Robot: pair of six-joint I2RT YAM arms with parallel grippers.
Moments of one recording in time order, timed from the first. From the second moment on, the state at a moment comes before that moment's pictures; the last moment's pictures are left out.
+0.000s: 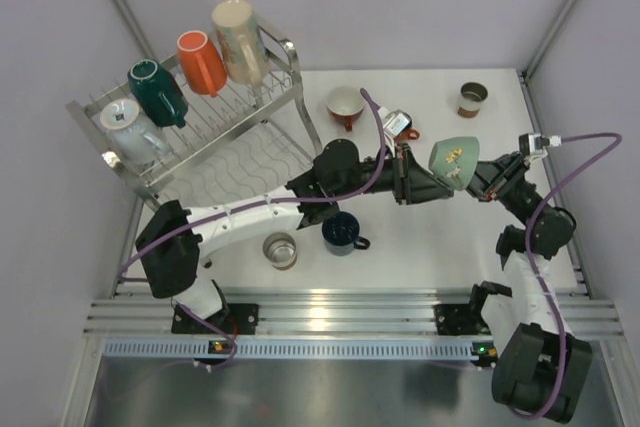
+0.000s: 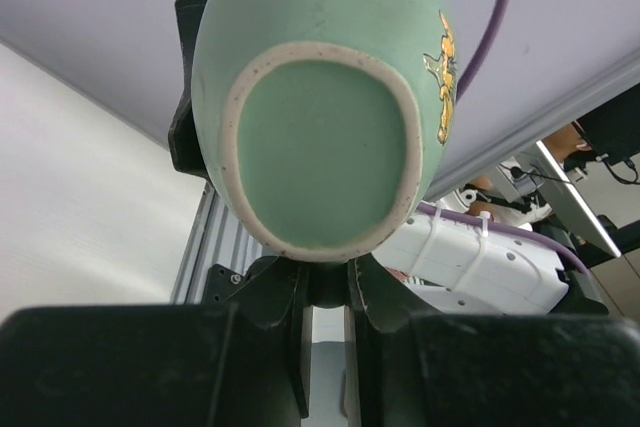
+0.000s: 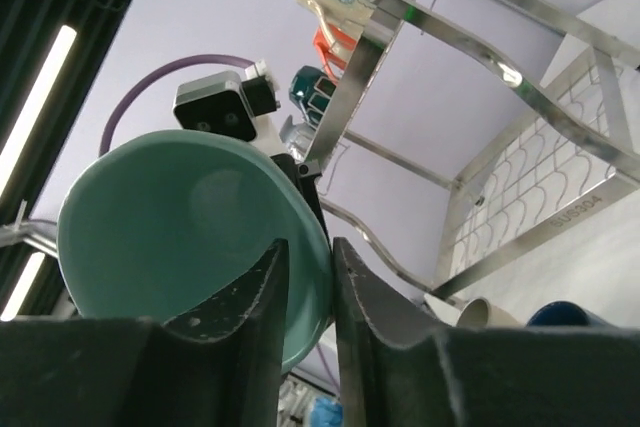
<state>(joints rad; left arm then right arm) -1.04 1.60 1.21 0.55 0.46 -0.89 -0.29 0.81 0.30 1.28 -1.02 1.90</state>
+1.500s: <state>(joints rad) -0.87 1.28 0.87 -0.25 -0.37 -0.60 -0.28 0.48 0.49 -0.01 -0.99 0.96</state>
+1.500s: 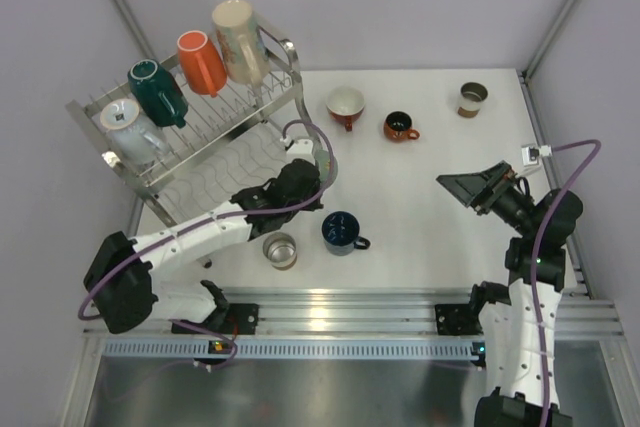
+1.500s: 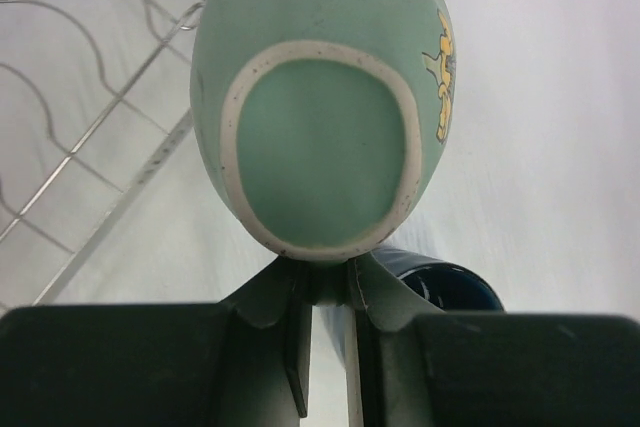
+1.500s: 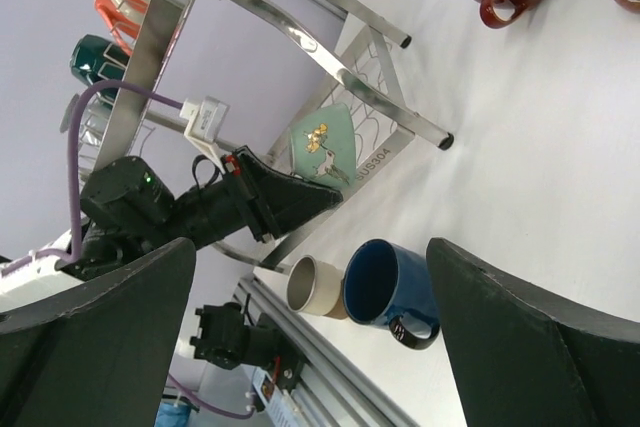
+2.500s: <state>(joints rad) -0.62 1.35 0.85 -0.36 -0.41 -0.58 -0.27 0.46 0.55 -0.18 -0.94 0.82</state>
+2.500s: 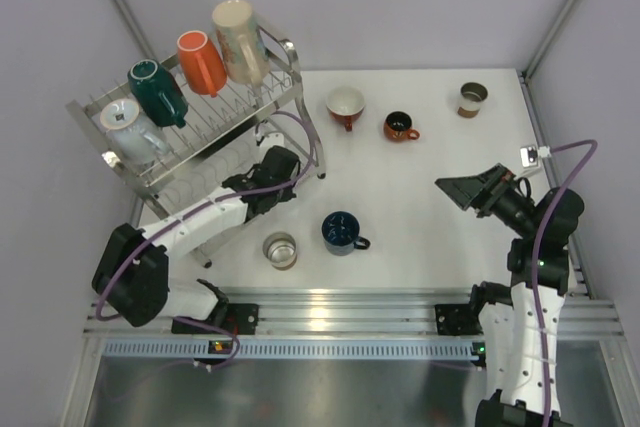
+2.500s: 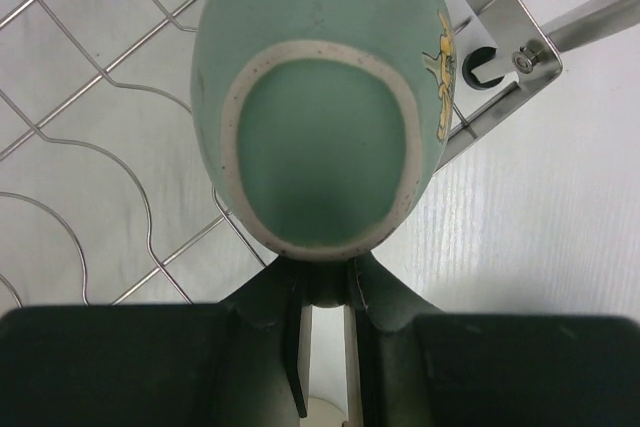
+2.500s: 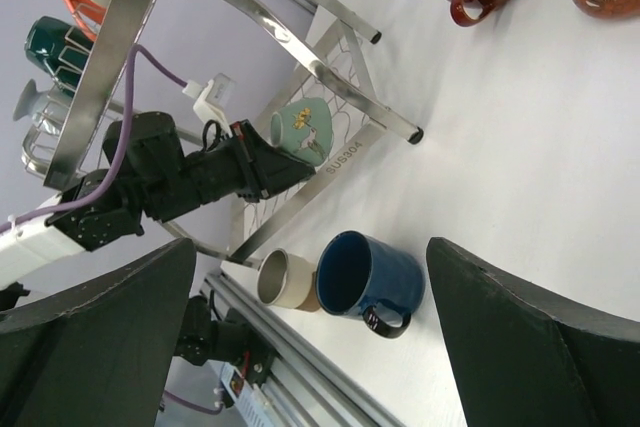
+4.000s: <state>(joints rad) -0.40 1.64 1.07 -0.37 -0.42 -0.51 -0.25 0.45 0.61 -0.32 -0.86 0.67</state>
